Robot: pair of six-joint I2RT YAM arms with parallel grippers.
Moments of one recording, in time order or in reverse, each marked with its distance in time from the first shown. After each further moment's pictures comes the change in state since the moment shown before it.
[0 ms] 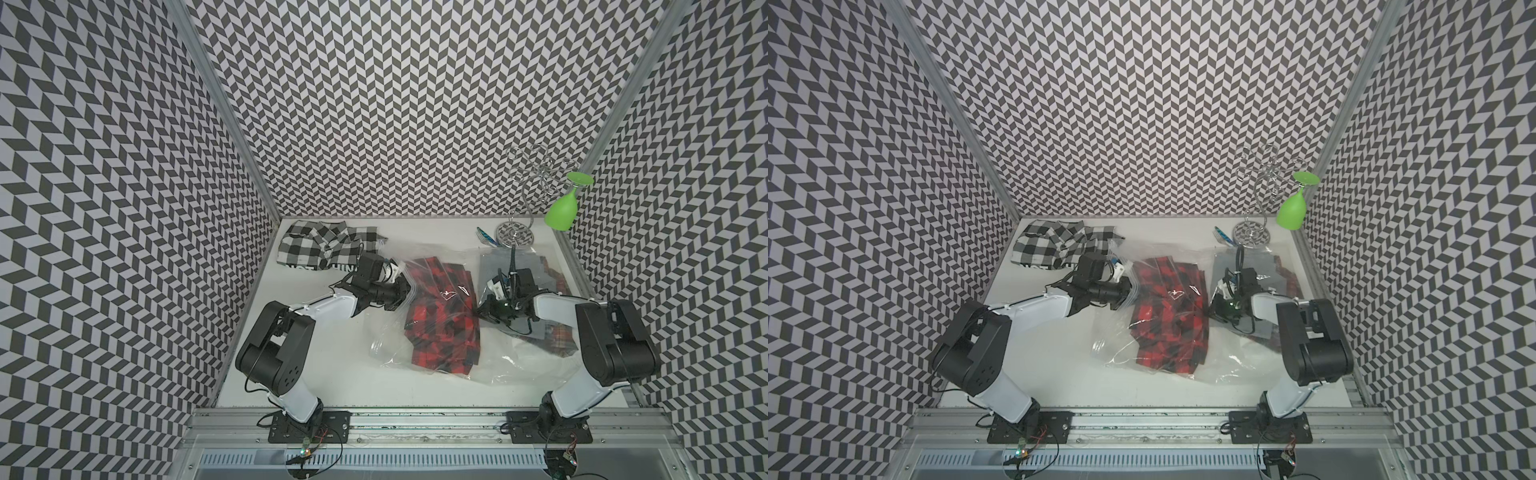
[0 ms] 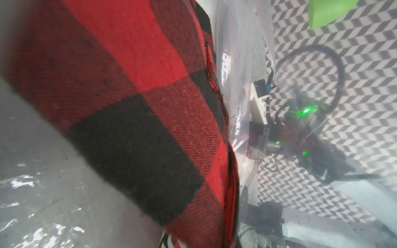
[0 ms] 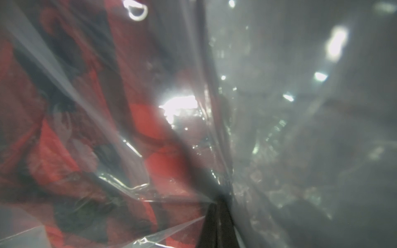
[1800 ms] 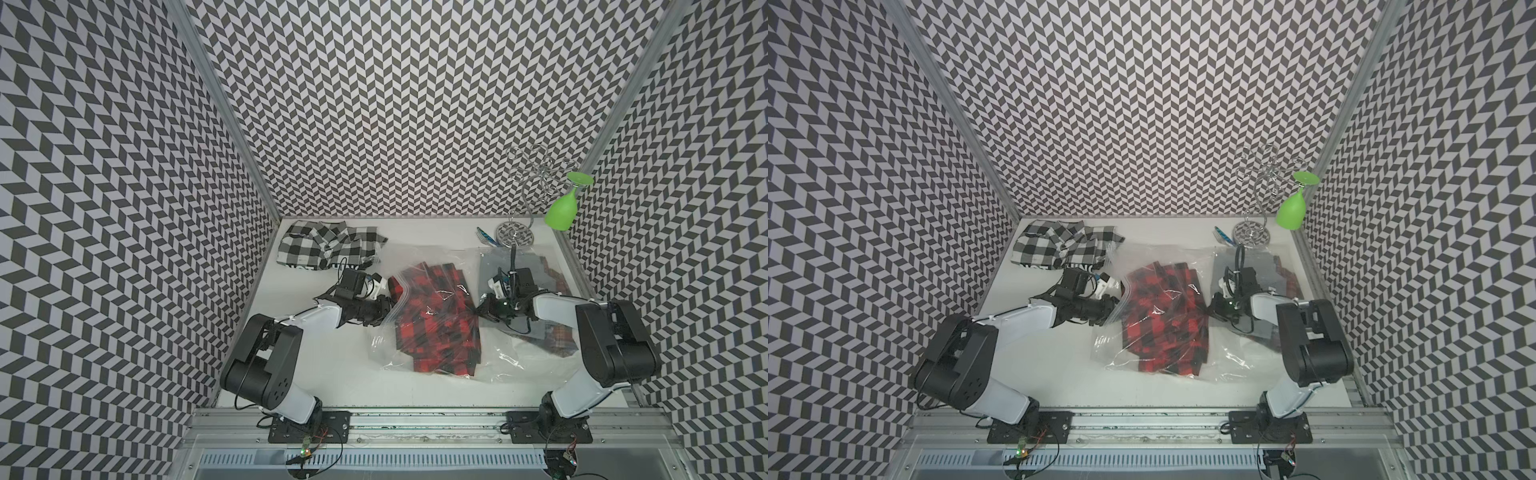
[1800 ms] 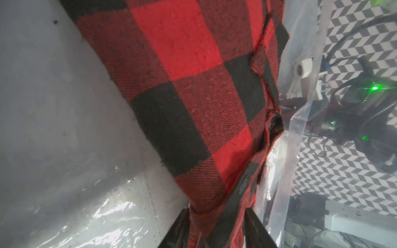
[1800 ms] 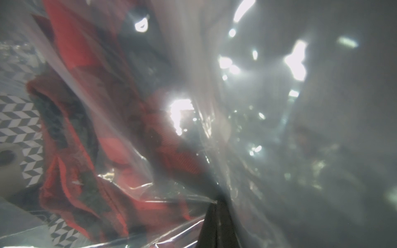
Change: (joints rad) left arm 0.108 -0.091 -0.188 -0.156 -0.036 0.240; right arm 0.006 -0.003 0.002 0.021 0.039 0.024
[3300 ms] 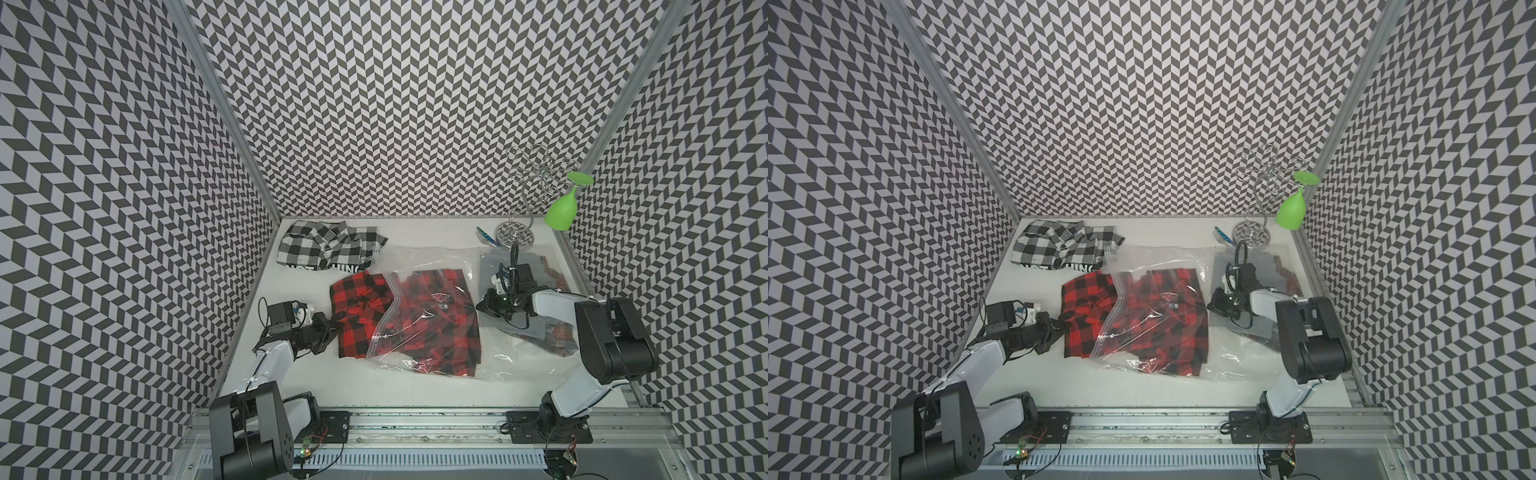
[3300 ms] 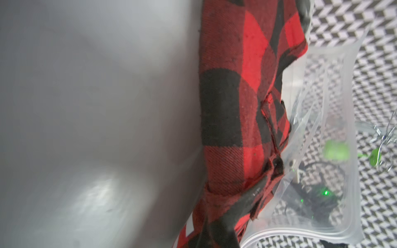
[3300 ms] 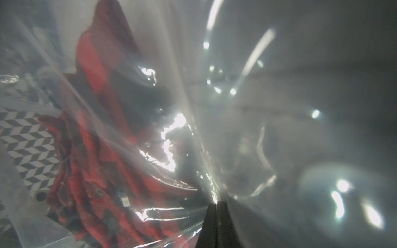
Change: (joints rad) left arm 0.703 -0.441 -0.346 -0.190 0.043 -0.109; right arm -0.002 0.017 0.045 -0.007 0.080 0.055
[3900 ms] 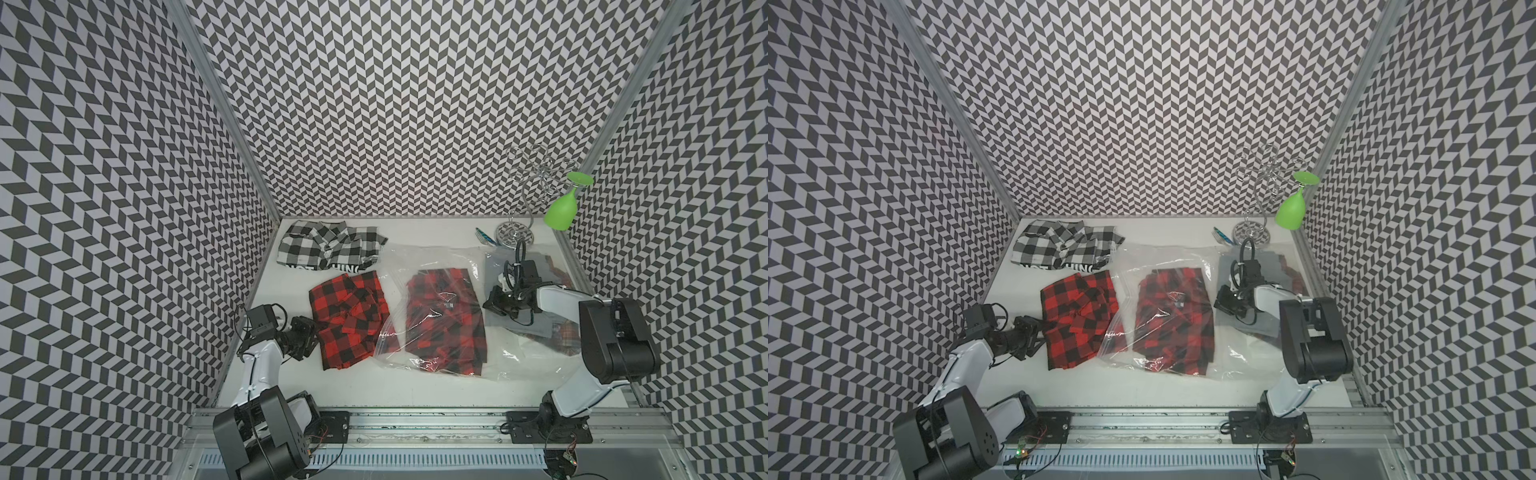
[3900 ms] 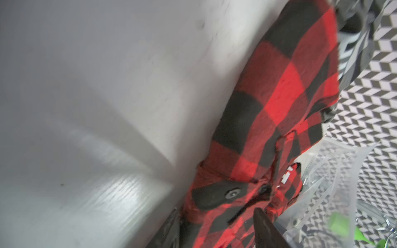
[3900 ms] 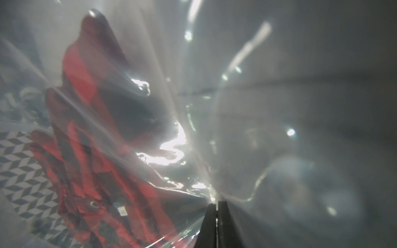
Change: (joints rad) left arm 0.135 -0.026 0.134 -0.265 -0.211 -0.019; right arm -0.038 -0.006 0.058 -0.107 0.047 0.008
